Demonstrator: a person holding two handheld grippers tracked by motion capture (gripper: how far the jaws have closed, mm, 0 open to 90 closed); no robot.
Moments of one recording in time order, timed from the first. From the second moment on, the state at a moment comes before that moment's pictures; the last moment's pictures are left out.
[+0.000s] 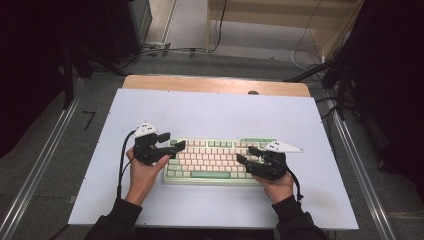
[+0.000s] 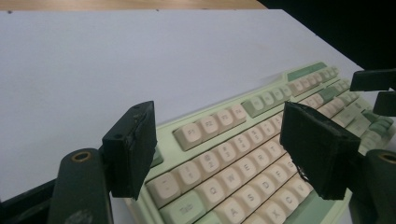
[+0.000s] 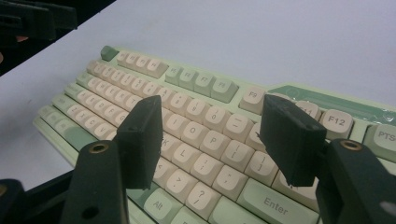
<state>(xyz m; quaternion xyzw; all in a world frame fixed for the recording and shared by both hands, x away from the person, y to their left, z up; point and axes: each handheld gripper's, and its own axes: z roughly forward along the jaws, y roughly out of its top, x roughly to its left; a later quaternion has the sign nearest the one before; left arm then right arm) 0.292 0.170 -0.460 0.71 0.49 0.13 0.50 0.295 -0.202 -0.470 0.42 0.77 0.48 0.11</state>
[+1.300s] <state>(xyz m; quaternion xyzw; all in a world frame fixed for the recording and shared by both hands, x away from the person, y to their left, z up) 0.289 0.132 -0.481 0.76 0.44 0.10 0.47 0.296 -0.202 -0.471 0.42 0.77 0.47 0.11</state>
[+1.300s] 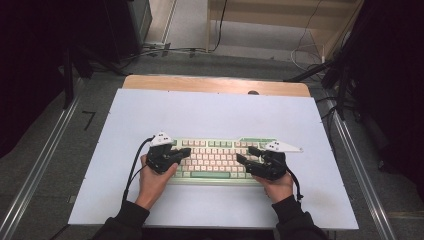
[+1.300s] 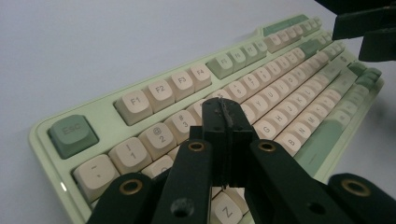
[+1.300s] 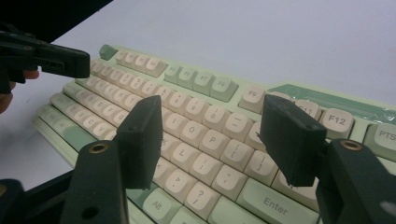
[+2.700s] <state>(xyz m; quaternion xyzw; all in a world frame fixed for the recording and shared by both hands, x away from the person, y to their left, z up) 0.292 0.126 -0.476 0.75 0.44 0.10 0.49 0.297 -0.201 -0.472 0.42 0.77 0.47 0.11</state>
